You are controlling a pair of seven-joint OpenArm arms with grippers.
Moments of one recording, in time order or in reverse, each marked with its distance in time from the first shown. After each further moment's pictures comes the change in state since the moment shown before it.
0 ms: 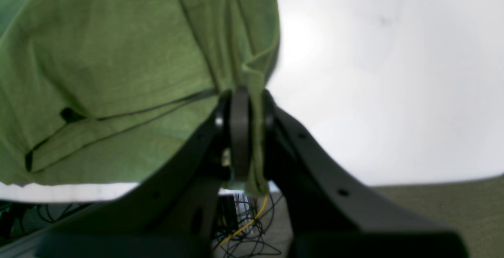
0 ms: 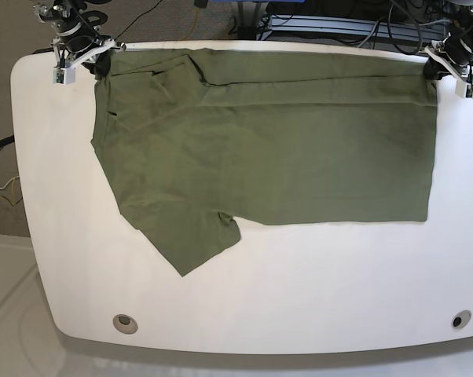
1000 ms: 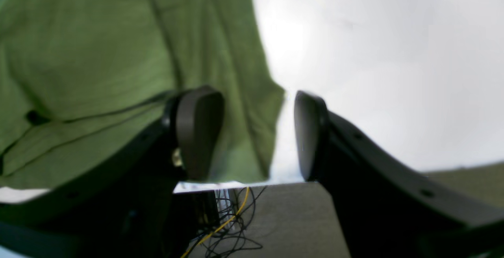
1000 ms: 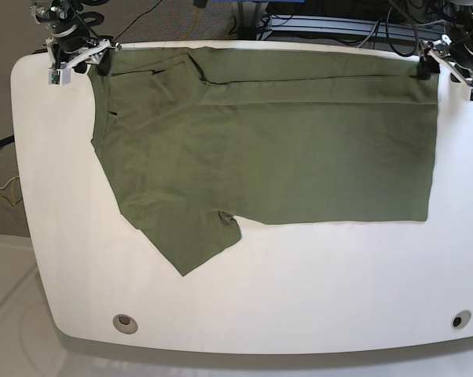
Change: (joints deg) left arm -1.2 0.2 -2.1 2.9 2.5 2.6 3.7; right arm 0.5 0.0 2.6 0.9 -3.1 0.0 -1.0
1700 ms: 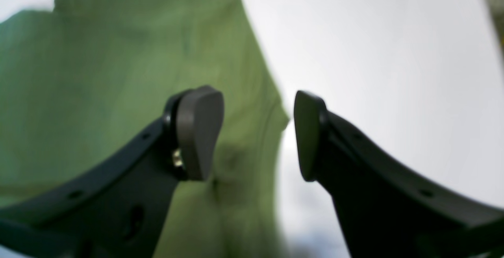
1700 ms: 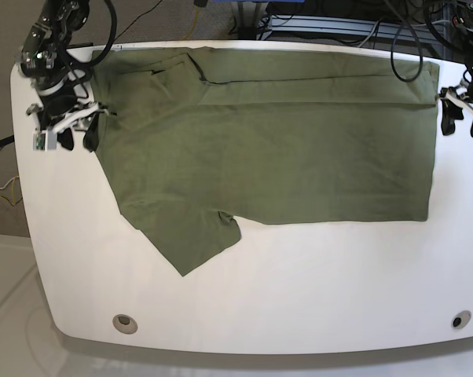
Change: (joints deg) left arm -11.2 -0.3 -3.3 6.2 1.9 -0.4 -3.0; right arm 18.8 2.5 -0.5 4.8 -2.3 1.1 -4.2
